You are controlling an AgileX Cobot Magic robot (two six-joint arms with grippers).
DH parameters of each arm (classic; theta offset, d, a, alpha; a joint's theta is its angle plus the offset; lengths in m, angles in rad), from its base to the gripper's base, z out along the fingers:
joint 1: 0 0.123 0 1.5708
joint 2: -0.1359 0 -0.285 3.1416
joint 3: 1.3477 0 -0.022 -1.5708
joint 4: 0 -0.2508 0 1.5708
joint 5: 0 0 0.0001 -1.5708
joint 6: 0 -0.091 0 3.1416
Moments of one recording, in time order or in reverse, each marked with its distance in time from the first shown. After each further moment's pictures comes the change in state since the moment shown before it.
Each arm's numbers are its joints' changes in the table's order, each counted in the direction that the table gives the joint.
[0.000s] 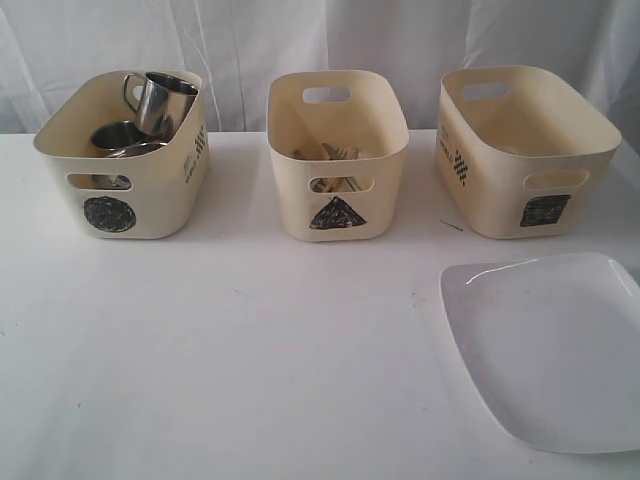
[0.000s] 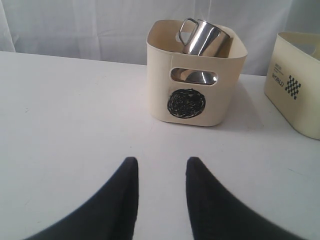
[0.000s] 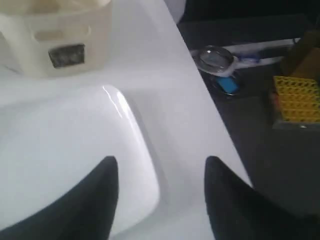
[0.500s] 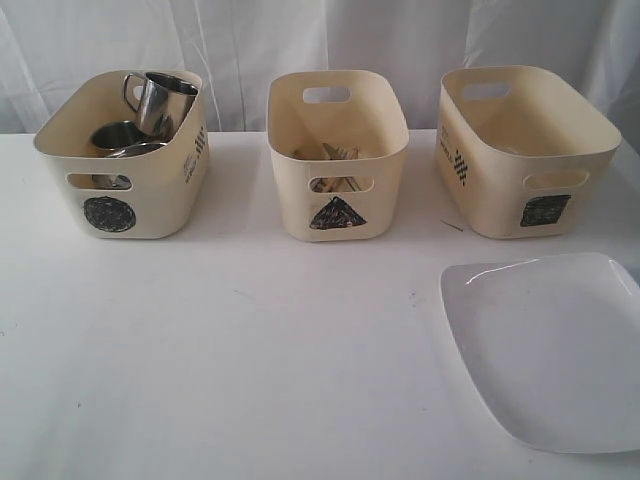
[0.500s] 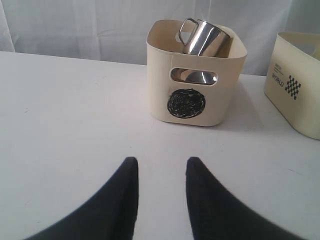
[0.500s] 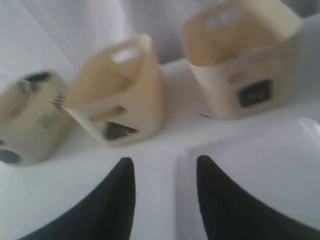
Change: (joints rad) left arm 0.000 0.000 0.000 0.000 0.000 0.000; right arm 0.000 0.180 0.212 -0.390 -0.570 -0.018
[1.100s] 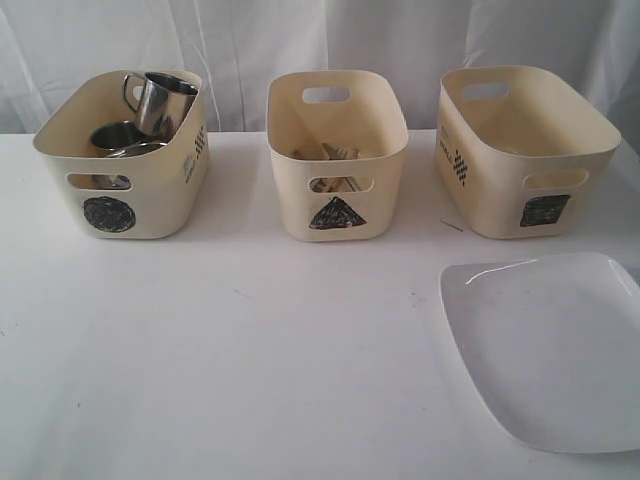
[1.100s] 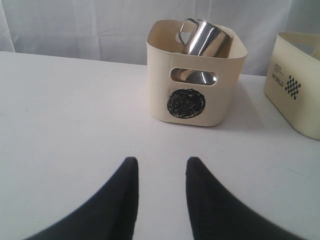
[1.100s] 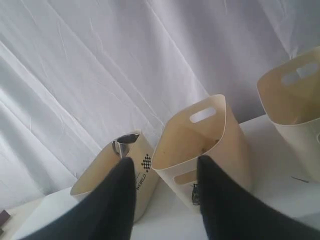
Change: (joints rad) left arm 0.000 0.000 0.000 0.000 0.000 0.000; right arm 0.004 0.046 0.093 -0.157 -0.434 0.017
